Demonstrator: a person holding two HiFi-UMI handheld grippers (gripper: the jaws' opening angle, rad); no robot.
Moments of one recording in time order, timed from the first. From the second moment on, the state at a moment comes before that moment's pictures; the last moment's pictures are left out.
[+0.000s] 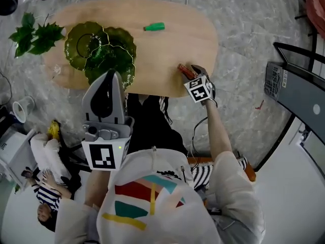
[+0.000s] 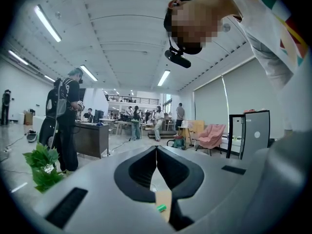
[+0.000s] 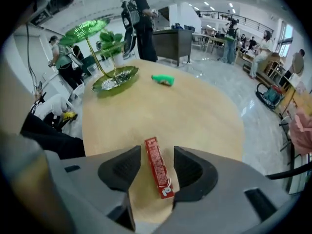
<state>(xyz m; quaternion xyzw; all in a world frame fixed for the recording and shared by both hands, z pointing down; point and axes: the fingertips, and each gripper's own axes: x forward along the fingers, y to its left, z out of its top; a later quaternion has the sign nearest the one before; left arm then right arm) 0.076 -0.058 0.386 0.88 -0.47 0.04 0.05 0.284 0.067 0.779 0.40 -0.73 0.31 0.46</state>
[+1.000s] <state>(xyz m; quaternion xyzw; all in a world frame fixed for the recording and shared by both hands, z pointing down) -0.009 -0.072 0.253 0.84 -0.54 -0.04 -0.02 0.224 -0.018 0.572 0.46 -0.77 0.19 0.39</state>
